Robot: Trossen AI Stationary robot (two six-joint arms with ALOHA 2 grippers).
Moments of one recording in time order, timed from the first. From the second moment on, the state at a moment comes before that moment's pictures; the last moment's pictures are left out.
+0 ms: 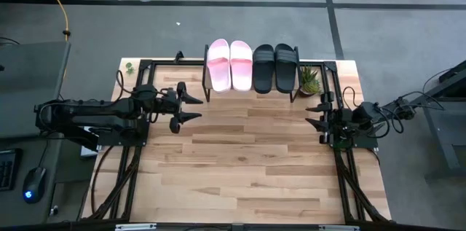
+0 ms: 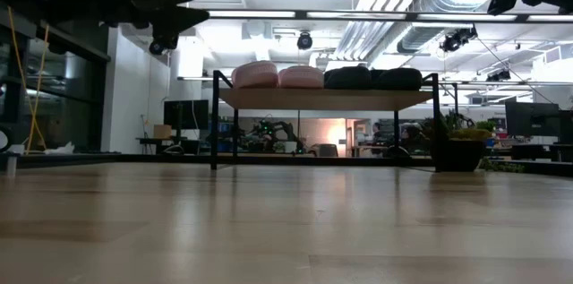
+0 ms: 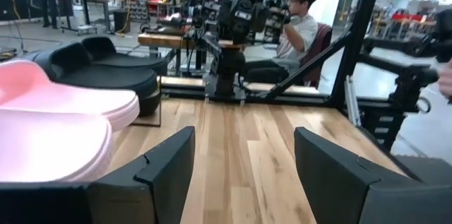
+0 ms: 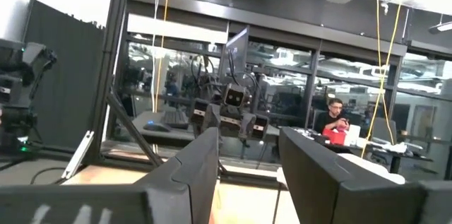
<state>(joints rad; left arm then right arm) 0.37 0.79 0.29 0.47 0.29 -0.07 0.31 0.00 0.09 0.29 0.31 -0.31</state>
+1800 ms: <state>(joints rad) 0.37 0.23 0.01 0.27 0.13 -0.11 0.31 0.00 0.09 0.14 0.34 -0.29</state>
